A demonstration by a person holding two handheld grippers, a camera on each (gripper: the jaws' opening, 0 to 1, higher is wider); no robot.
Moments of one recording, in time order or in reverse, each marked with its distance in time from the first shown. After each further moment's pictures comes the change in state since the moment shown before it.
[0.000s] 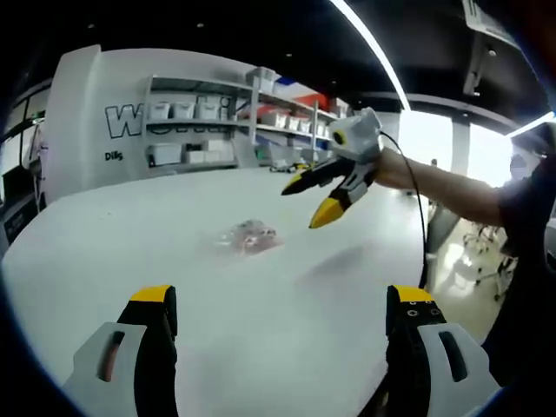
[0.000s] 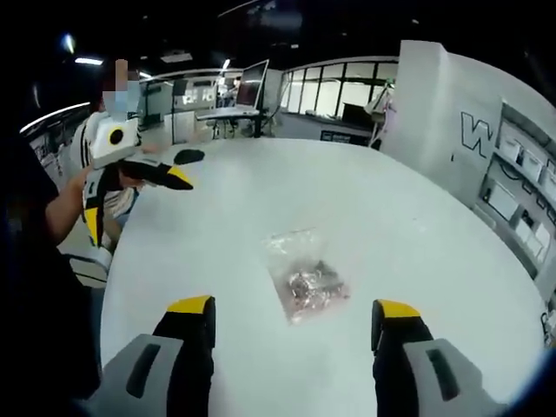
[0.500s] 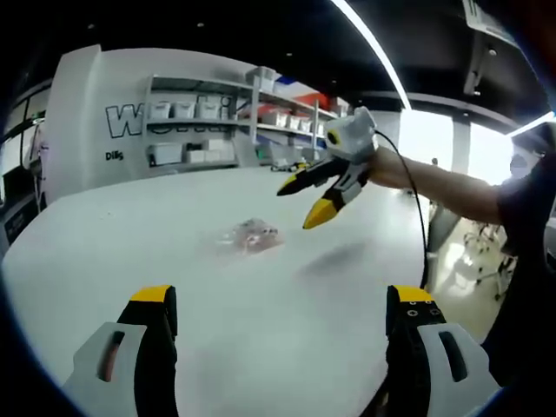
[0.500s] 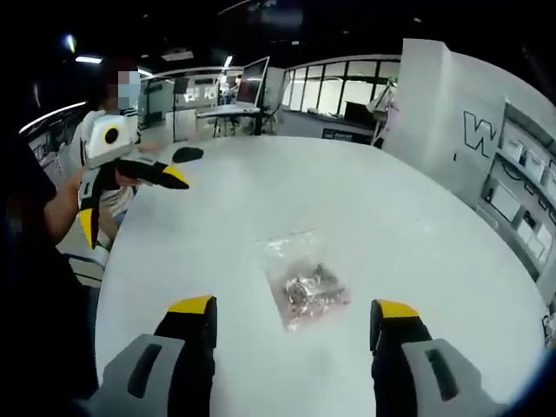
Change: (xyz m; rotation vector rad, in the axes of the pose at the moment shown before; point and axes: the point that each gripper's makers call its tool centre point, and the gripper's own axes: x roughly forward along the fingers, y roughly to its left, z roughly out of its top) left arm -0.001 0.003 -0.002 0.001 0.004 0.005; right arm 0.010 -0.002 0.002 -0.002 0.007 0.008
